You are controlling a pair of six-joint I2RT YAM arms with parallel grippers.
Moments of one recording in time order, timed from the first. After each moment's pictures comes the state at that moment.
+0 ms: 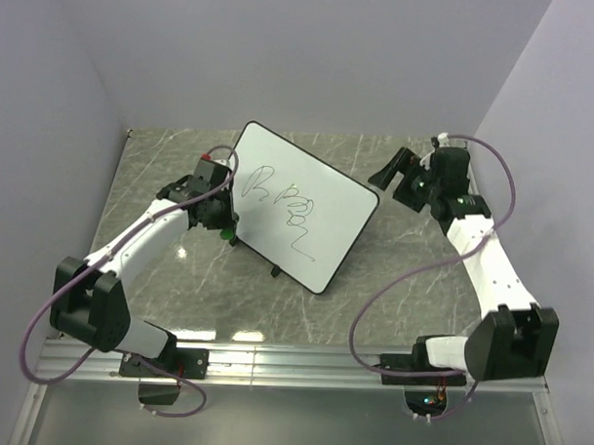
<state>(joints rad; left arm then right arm) -0.38 1.43 1.11 -0.67 -0.06 -0.47 0.08 1.27 1.11 -0.42 -0.31 0.61</state>
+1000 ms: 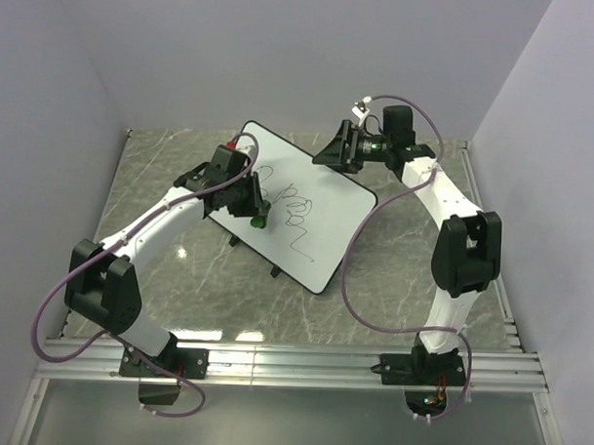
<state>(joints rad) -0.45 1.52 1.25 -0.58 0.14 -0.52 0.21 1.87 1.59 -0.26 -0.94 0.57</state>
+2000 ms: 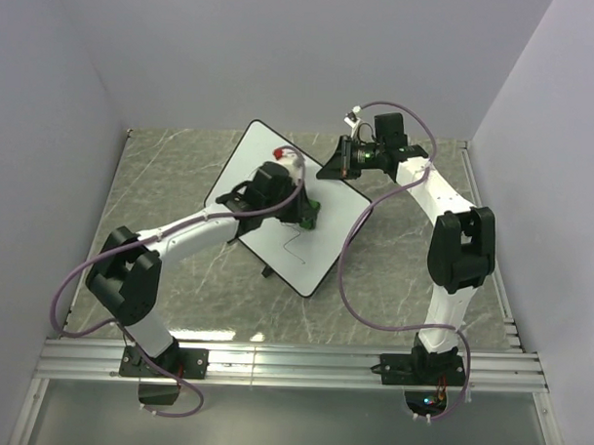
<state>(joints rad) -0.71 1.65 1.21 -0.12 0.10 -0.58 0.25 1.91 1.61 -0.40 -0.88 0.34</state>
